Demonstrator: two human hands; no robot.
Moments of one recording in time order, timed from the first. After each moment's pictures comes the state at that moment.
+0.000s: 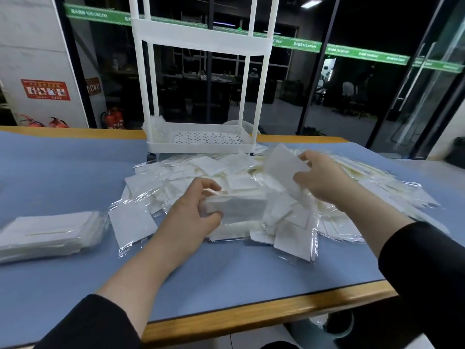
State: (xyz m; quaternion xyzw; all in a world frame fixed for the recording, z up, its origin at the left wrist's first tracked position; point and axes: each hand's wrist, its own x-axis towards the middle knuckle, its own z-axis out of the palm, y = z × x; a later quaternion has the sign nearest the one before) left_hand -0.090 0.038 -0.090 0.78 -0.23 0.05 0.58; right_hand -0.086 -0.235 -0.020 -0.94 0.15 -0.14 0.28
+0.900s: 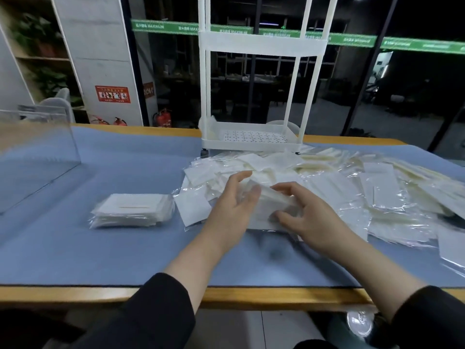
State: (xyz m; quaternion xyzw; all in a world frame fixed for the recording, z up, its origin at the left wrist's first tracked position) left_hand -0.106 0.054 -0.095 0.74 -0.16 0.02 0.65; right_hand -0.127 -0.130 -0.082 -0.90 -0.12 -0.14 0.39
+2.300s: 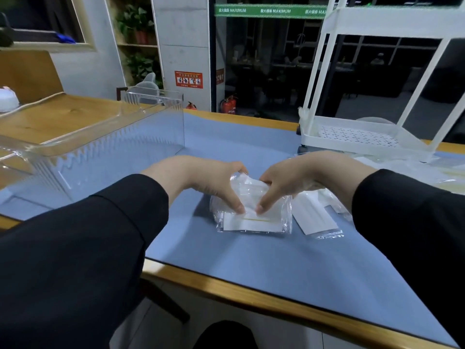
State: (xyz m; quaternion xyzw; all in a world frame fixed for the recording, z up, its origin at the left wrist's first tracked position) left_hand -0.027 0.312 -0.040 0.97 -0.10 -0.18 0.14; right_hand 0.001 0.113 -0.023 -0.93 -0.24 0.26 0.06
